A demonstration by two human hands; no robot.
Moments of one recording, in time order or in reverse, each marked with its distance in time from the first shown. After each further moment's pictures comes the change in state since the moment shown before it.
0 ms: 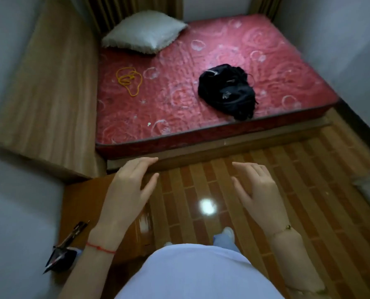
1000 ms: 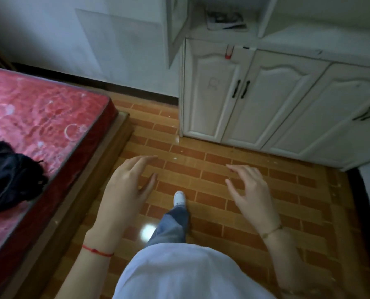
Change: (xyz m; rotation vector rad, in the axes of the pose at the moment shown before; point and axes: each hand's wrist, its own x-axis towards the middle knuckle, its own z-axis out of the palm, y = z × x) left_hand 0.085 0.563 0.323 -0.218 -0.481 0.907; right_hand -0.253 0.375 -0.306 -0.231 0.501 0.945
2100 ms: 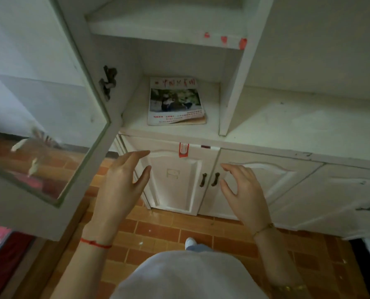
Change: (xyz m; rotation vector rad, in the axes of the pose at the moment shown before) left_hand 0.588 0.091 0.172 0.001 0.090 0.093; right_hand 0.537 0.229 -0.077 0.019 0.194 0.045
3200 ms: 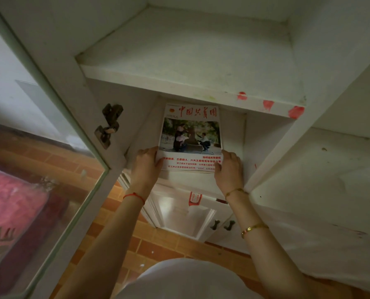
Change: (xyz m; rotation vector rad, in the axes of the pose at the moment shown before) left_hand 0.223 -0.089 0.124 -0.024 -0.086 -0.312; right_hand 0.262 0.027 0.122 -0.032 -0.146 0.174
